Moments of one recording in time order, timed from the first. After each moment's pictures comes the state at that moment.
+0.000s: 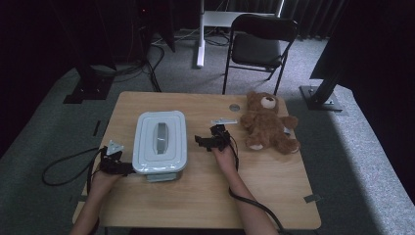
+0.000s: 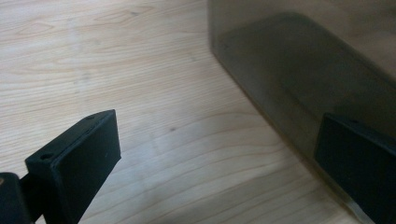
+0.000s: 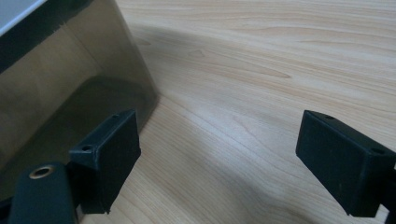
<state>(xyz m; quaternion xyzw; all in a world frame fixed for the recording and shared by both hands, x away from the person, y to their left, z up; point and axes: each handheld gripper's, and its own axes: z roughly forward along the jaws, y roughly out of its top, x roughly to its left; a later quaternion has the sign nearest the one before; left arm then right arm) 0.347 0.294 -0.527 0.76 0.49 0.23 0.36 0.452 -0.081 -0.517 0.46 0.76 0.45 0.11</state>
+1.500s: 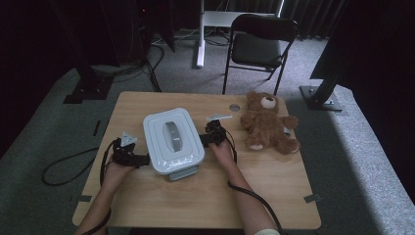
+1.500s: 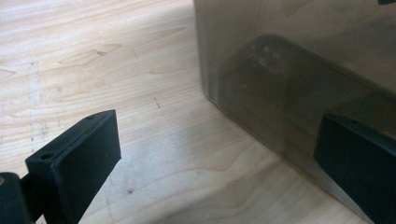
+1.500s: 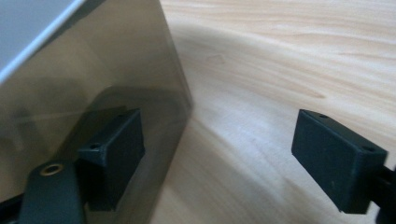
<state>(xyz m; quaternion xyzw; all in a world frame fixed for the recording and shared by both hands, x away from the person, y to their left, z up) 0.368 0.258 -0.512 0.77 0.48 0.23 0.36 0.478 -0.071 -0.524 0.42 0.78 0.46 0.07</state>
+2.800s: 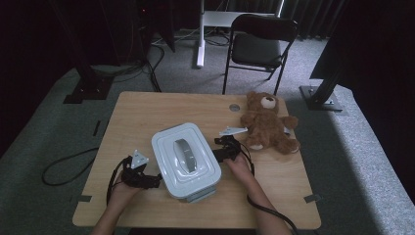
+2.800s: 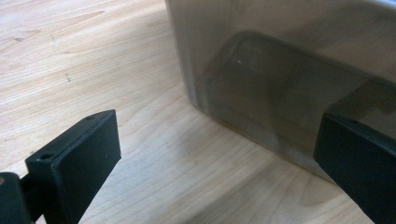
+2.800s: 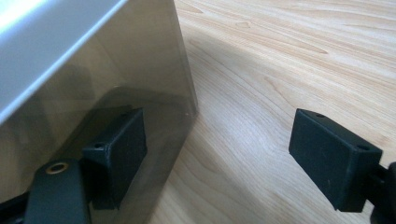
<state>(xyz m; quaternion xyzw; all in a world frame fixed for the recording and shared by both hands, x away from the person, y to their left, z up) 0.304 0.216 -0.514 0.80 0.43 0.21 0.37 0.420 -0.119 -0.521 0.36 0.80 0.47 0.07</state>
